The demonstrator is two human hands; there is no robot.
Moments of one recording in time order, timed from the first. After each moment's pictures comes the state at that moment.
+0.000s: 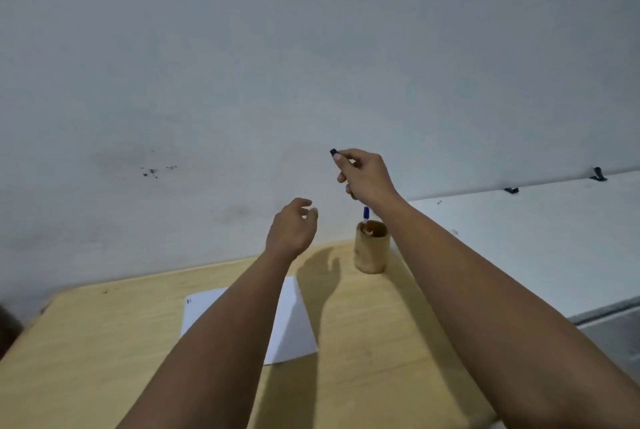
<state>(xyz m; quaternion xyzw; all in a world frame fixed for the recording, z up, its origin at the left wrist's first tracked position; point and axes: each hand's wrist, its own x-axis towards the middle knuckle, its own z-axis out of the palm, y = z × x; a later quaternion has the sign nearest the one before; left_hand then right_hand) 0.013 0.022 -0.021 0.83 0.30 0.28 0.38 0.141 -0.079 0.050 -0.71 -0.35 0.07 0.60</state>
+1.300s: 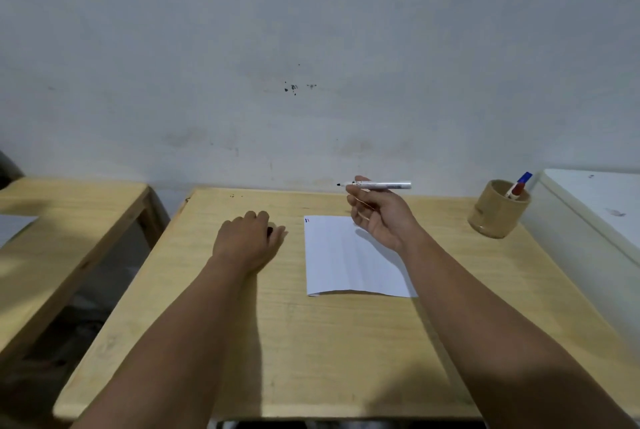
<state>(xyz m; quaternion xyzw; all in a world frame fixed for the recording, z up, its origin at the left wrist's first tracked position) -0.252 0.166 -0.163 0.89 0.45 0.11 -0.01 -0.008 0.038 -0.113 -0.45 -0.16 0.51 0.71</state>
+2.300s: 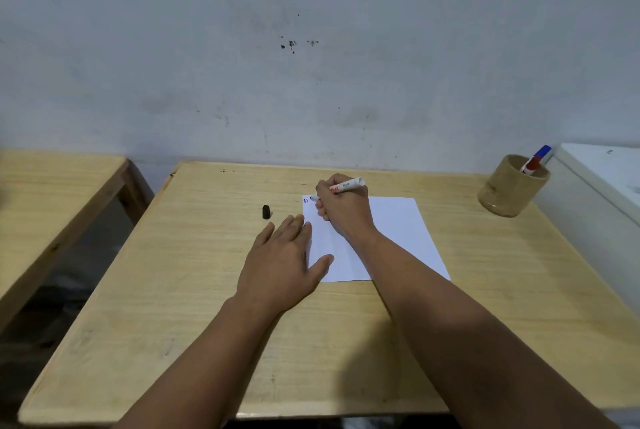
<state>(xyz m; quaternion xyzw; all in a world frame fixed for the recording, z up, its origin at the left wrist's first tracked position) -0.243 0.083 -0.191 0.93 0.34 0.15 0.08 -0.060 0.093 -0.180 -0.67 -0.31 0.27 0.61</state>
